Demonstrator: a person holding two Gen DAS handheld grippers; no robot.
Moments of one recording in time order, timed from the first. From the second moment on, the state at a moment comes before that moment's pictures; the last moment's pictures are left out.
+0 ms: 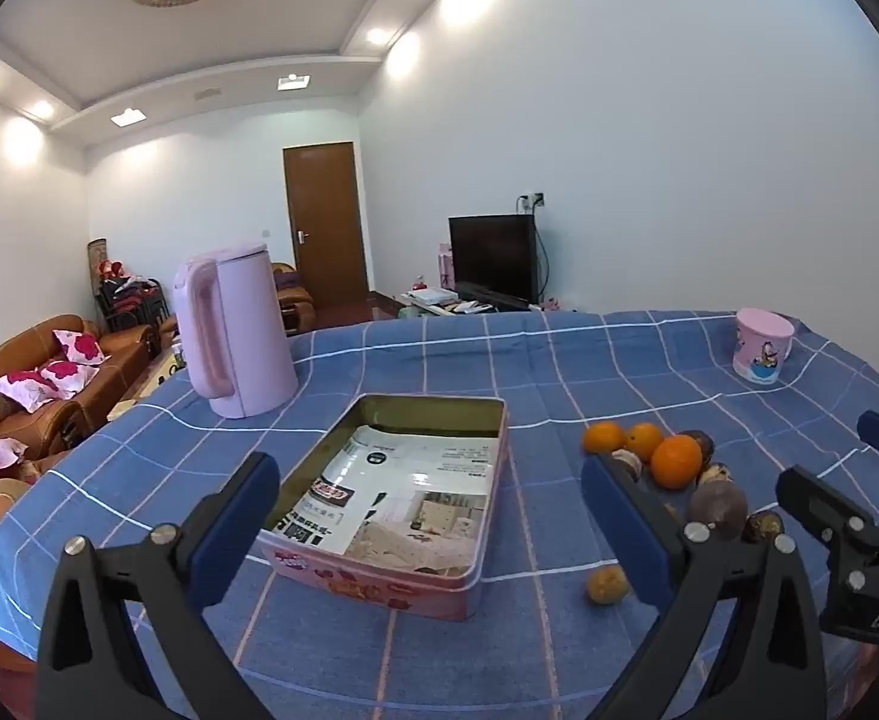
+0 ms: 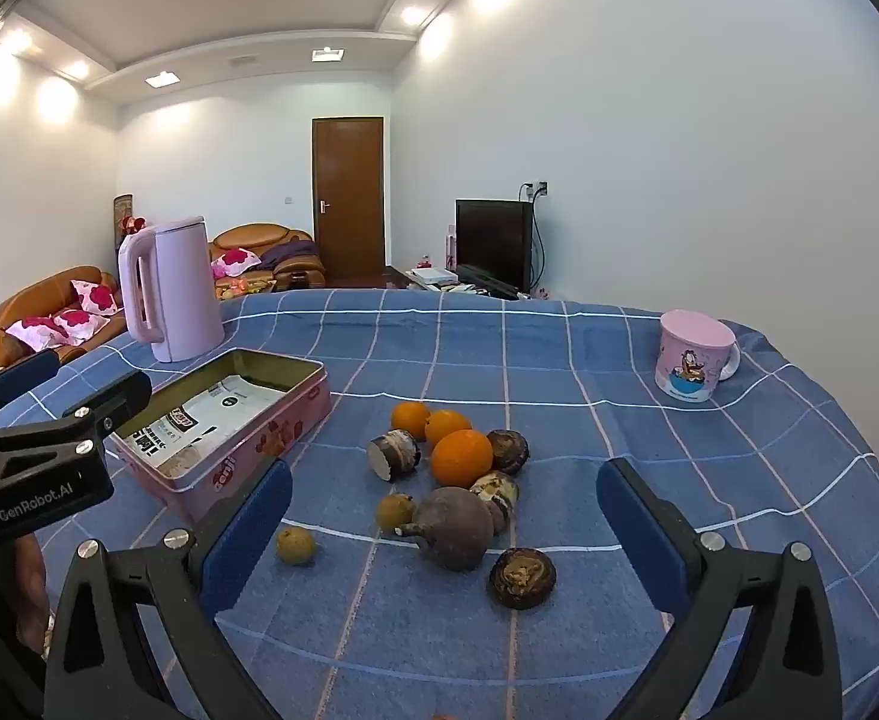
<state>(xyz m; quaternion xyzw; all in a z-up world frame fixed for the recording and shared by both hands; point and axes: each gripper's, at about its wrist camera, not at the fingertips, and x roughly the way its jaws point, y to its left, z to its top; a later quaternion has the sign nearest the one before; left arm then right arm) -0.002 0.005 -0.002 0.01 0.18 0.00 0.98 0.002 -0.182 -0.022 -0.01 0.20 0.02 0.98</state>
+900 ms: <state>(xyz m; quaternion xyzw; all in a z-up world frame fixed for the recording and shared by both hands) 0.000 -0.012 -0.009 0.04 0.18 0.00 0.98 0.008 -0.189 -0.030 0.00 0.23 0.02 0.97</state>
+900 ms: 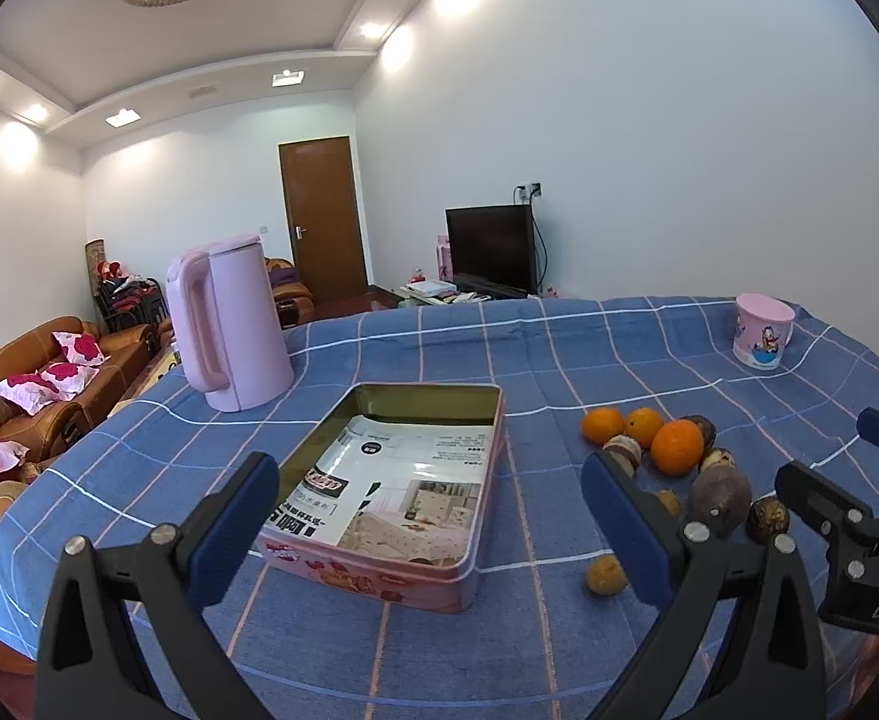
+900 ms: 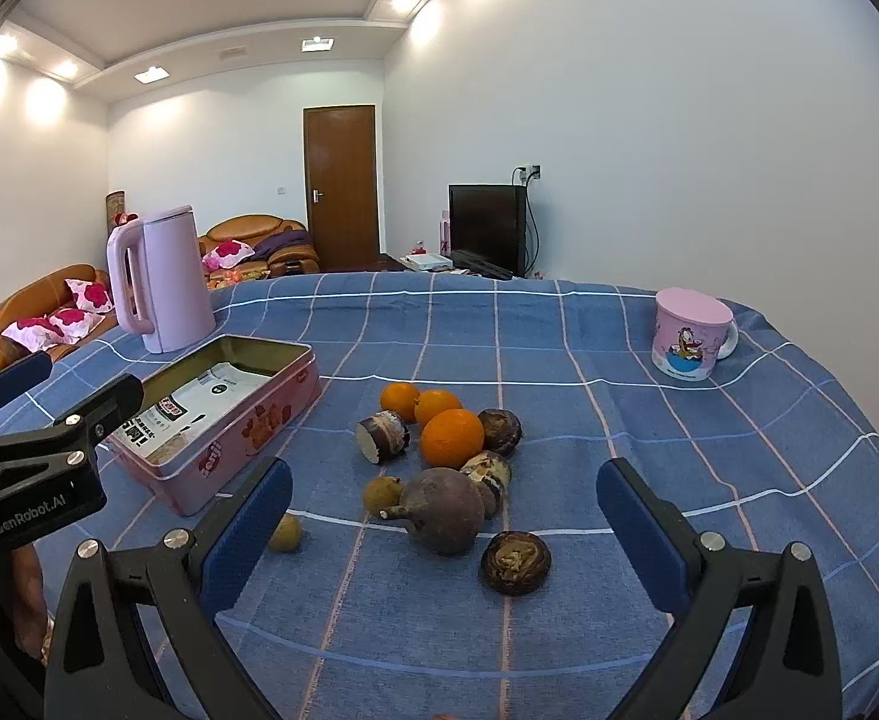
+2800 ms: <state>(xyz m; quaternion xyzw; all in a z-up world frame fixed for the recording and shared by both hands) 0.005 -0.025 -0.026 0.05 0.21 -0.02 0.98 0.008 -0.203 -0.039 0.00 0.23 0.01 0.97</state>
